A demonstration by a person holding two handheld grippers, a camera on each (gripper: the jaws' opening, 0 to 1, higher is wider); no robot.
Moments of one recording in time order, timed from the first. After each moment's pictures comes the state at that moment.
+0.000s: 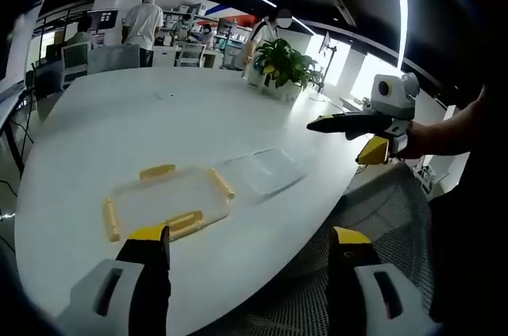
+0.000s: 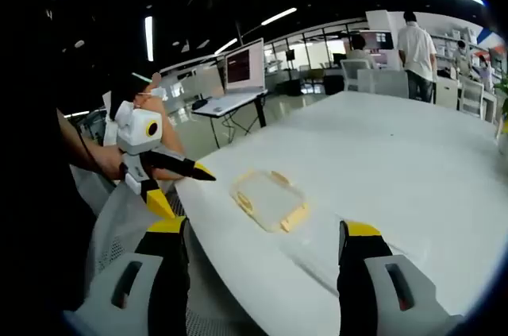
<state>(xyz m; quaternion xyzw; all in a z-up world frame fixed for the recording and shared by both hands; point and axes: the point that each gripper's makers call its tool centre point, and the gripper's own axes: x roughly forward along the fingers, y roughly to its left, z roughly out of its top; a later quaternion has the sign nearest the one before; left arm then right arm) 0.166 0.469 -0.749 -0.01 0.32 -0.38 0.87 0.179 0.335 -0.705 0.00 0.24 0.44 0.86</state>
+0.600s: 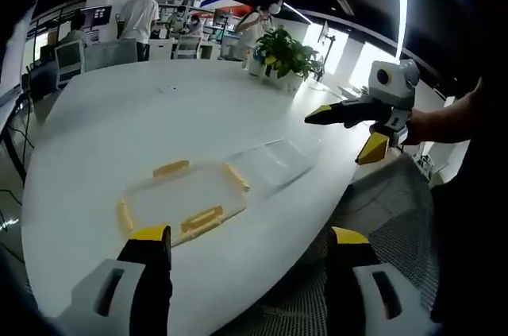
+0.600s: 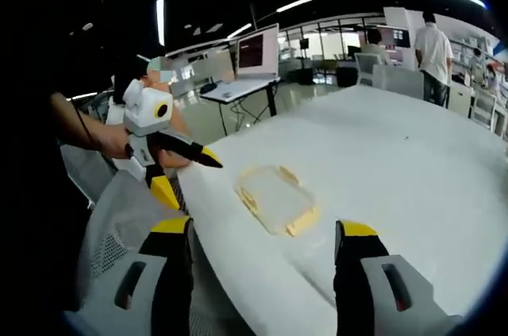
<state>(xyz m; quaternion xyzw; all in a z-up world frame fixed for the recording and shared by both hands) 0.179 0.493 -0.756 0.01 0.35 -0.39 0.85 0.192 0.363 -0.712 -0.03 0.27 0.46 0.85</state>
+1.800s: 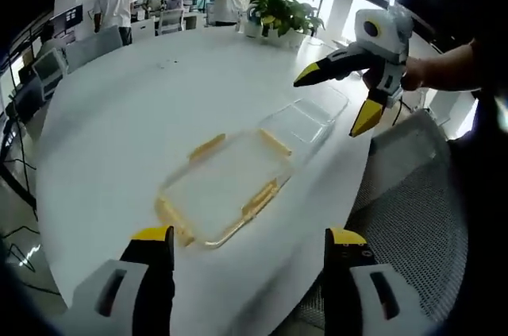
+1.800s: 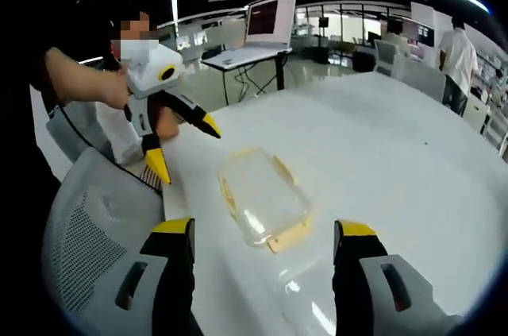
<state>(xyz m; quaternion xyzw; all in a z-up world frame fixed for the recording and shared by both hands) 0.222 0.542 -0.787 0.13 0.41 -0.41 0.81 0.239 0.396 -0.753 -0.12 0.31 0.48 0.81</state>
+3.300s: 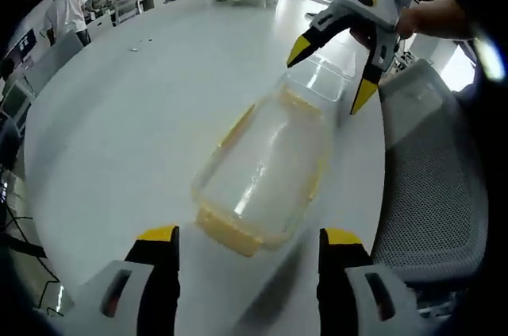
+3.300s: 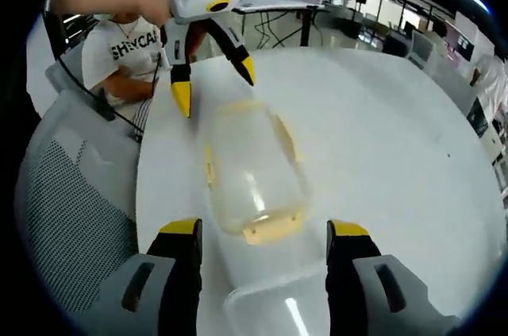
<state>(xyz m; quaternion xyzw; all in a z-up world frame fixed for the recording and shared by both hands) 0.273 0.567 -0.822 0.25 0.45 -0.47 0.72 0.258 0.404 -0.808 -0.25 0.36 0.52 0.73</state>
